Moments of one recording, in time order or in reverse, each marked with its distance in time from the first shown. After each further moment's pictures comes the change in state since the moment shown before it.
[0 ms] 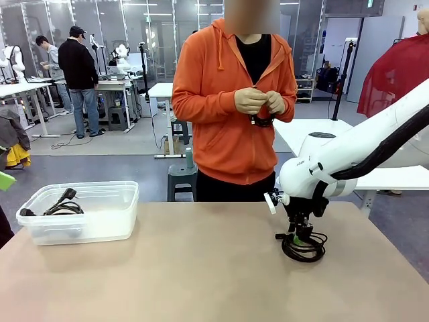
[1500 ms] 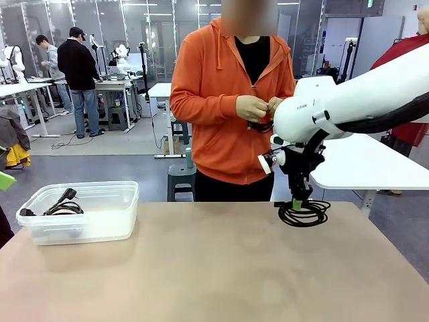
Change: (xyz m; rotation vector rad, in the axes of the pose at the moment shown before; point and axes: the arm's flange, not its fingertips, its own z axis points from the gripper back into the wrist) left arm 0.000 0.000 0.000 0.000 0.000 0.000; right arm 0.049 0.011 0.143 0.091 0.061 -0.044
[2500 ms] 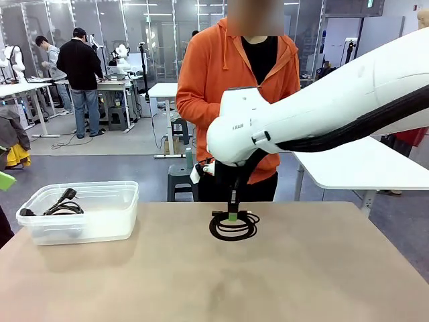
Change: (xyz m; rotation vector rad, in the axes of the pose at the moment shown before) left arm 0.000 0.000 0.000 0.000 0.000 -0.001; right arm 0.182 0.031 -0.029 -0.045 -0.007 -0.163
